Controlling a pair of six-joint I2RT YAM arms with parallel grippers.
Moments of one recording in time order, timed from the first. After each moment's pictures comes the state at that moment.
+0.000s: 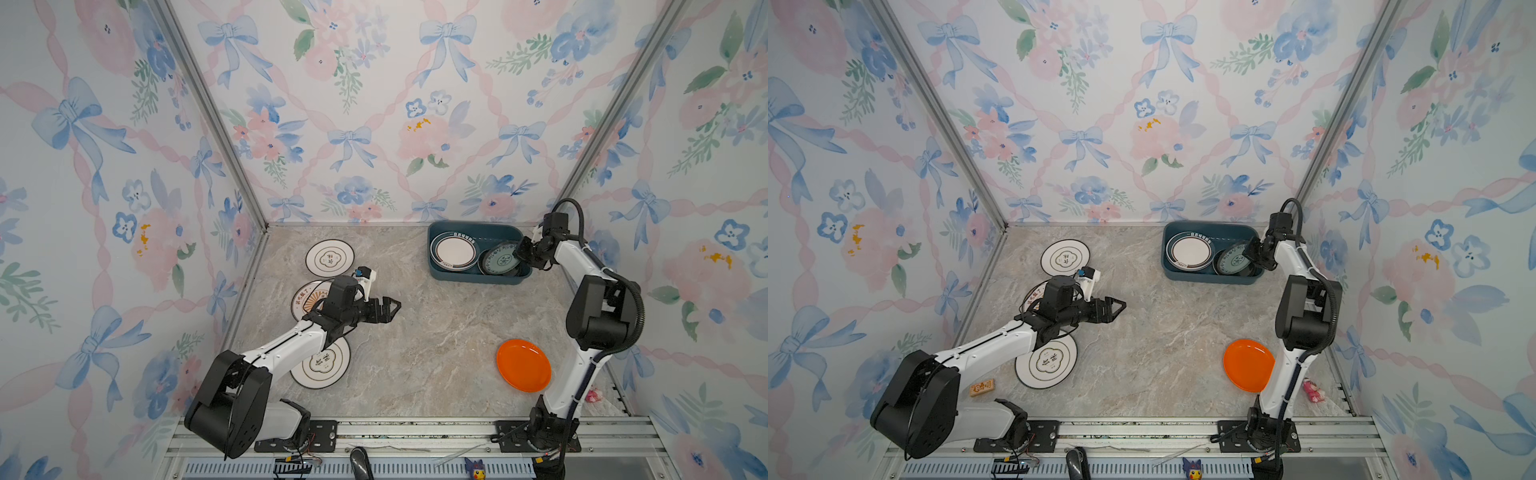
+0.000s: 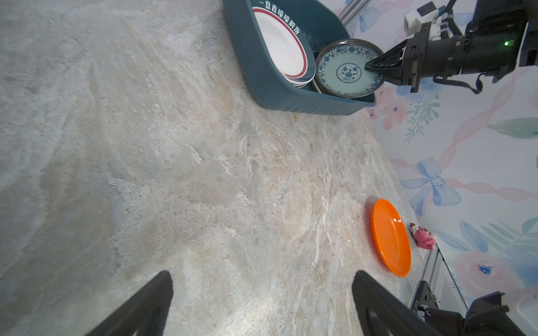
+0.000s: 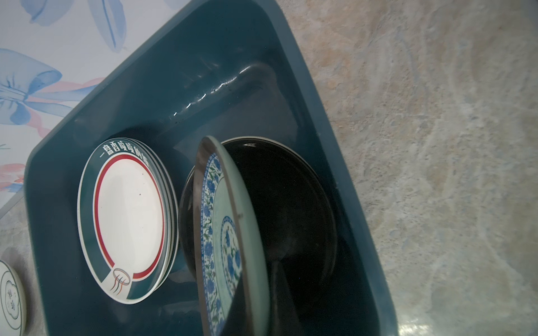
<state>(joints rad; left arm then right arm) -0.45 1.34 0.67 0.07 0.39 -0.46 -0.17 2.02 1.64 -0.62 -0.22 0.39</state>
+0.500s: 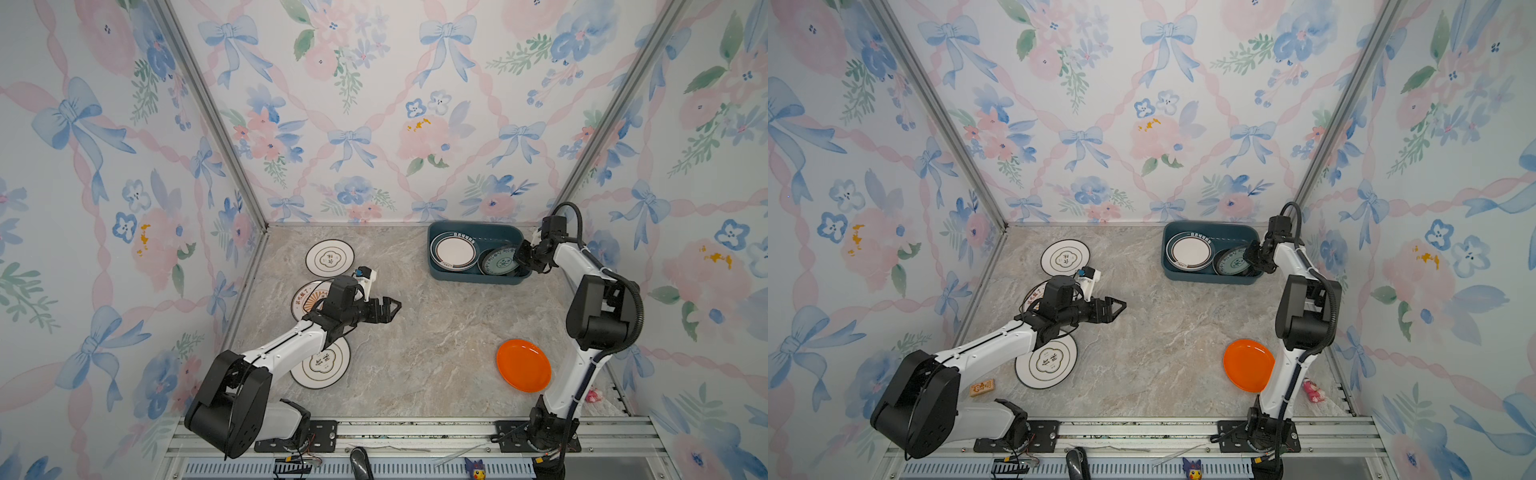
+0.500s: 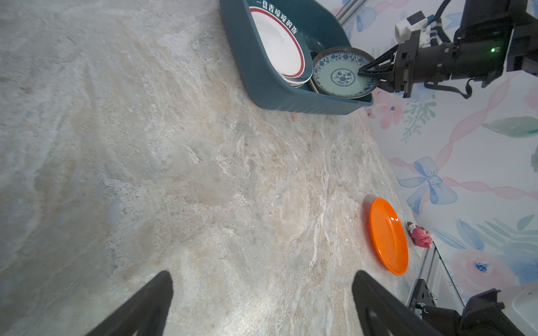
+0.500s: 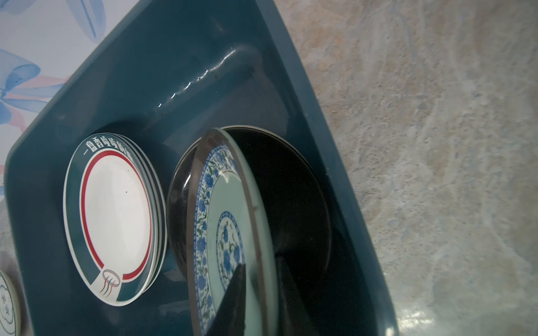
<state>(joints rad) -0.45 1.34 0.67 0.08 0.40 -0.46 -0.17 2.02 1.61 -0.61 -0.21 0.41</state>
